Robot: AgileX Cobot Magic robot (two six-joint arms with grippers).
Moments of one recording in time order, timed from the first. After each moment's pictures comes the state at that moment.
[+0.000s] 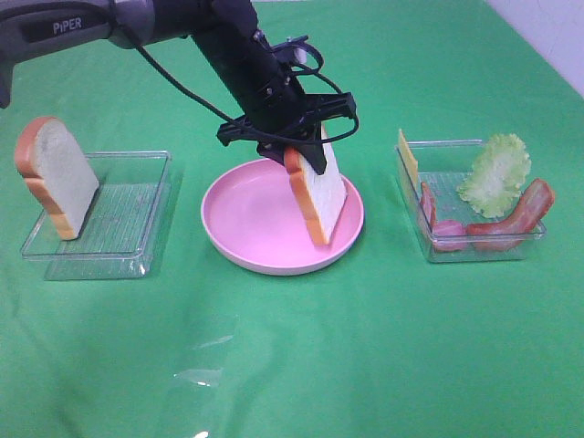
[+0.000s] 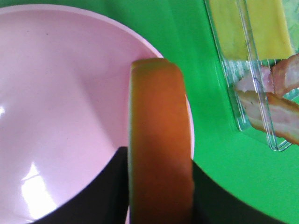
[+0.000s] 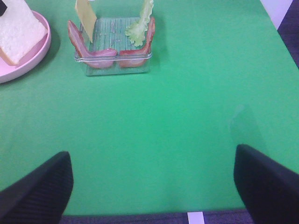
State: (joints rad) left arm -0.53 2.43 -2.17 -0.43 1.05 -0.14; right arm -0.02 0.00 -0.46 -0.03 1.10 -0.02
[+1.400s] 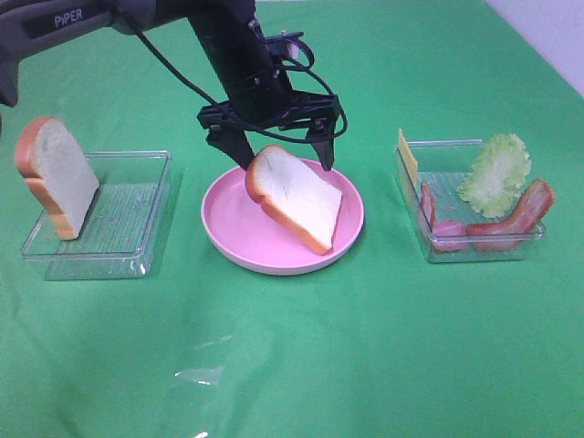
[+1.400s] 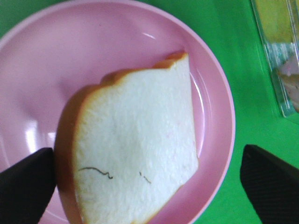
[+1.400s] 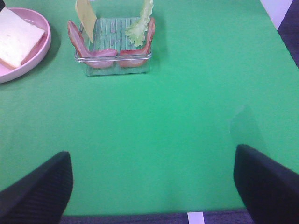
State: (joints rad) left arm -0.53 2.45 -2.30 -0.26 1.21 -0.17; right arm -0.02 0.00 -0.46 -0.03 1.10 -0.02
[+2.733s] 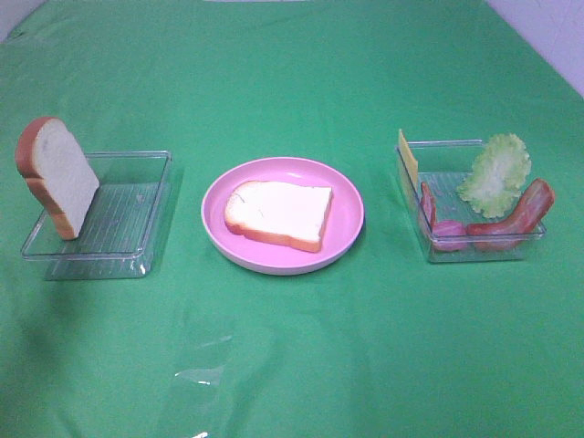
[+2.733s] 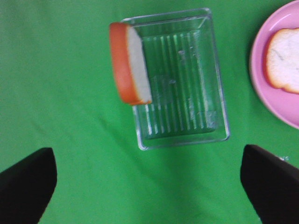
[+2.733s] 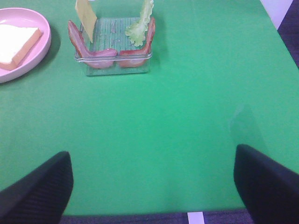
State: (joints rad) left arm -0.06 1.51 -1.50 0.00 1.21 -0.03; right arm -0.02 0.00 -0.46 -0.03 1.10 -0.02
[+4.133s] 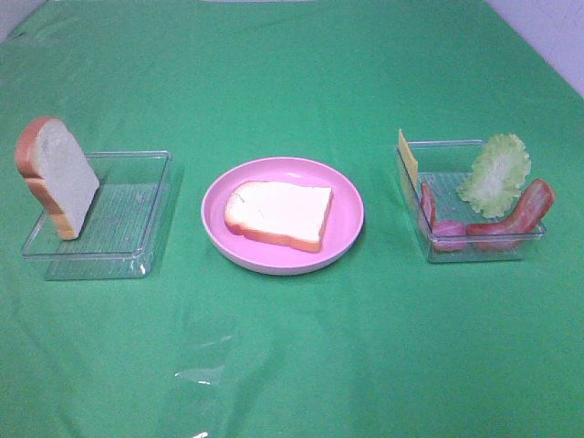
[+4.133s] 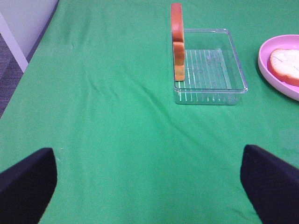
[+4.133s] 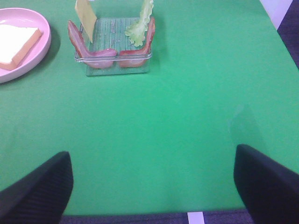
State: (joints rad) left arm 0.05 0.00 -0.52 -0.03 1.08 -0.01; right arm -0.02 0.00 -0.46 -0.03 1.10 -0.02
